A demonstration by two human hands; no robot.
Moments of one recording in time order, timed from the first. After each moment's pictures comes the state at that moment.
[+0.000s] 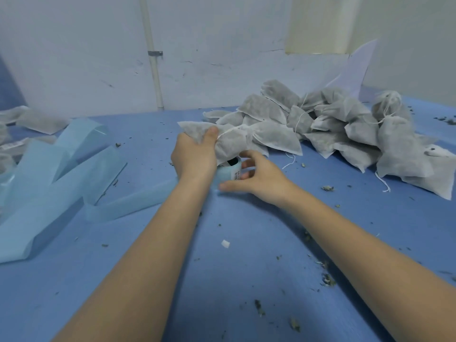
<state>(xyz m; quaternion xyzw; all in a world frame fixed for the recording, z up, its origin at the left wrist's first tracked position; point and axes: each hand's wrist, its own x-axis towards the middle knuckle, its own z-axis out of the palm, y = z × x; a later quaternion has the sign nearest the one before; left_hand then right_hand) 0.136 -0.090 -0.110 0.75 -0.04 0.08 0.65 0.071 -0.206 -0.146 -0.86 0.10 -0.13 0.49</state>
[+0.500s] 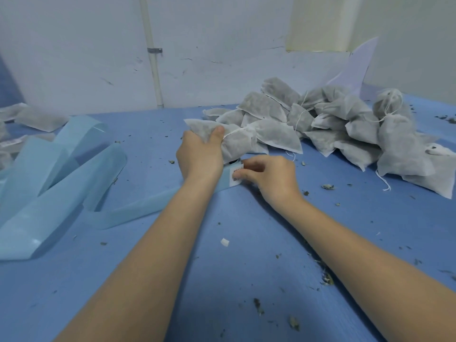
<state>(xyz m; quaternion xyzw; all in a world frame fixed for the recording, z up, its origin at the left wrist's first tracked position) 0.131 -0.095 -0.110 0.78 -0.06 0.09 0.62 0.065 -0.207 -0.151 -0.84 0.13 -0.27 0.45</state>
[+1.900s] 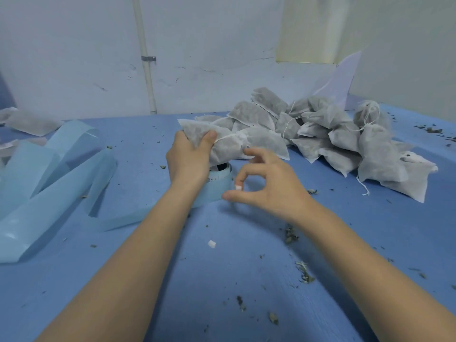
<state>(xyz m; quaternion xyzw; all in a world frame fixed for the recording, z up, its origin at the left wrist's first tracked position) 0.129 -0.091 -0.111 0.76 -0.12 0.12 0.62 0.008 -0.197 -0.116 -0.92 0.03 -0.21 0.32</state>
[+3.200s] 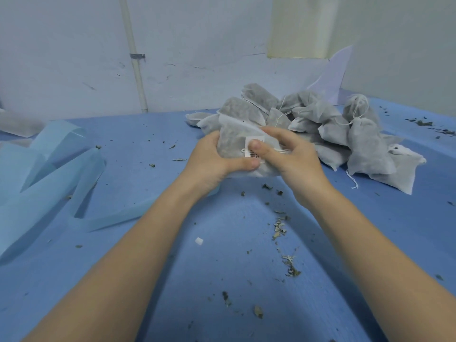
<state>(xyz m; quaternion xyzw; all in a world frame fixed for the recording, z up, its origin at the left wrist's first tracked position) 0.084 -0.101 -0.098 0.65 -0.34 -0.14 0.67 -0.001 -0.228 -0.099 -0.76 0.07 -0.33 0.56</state>
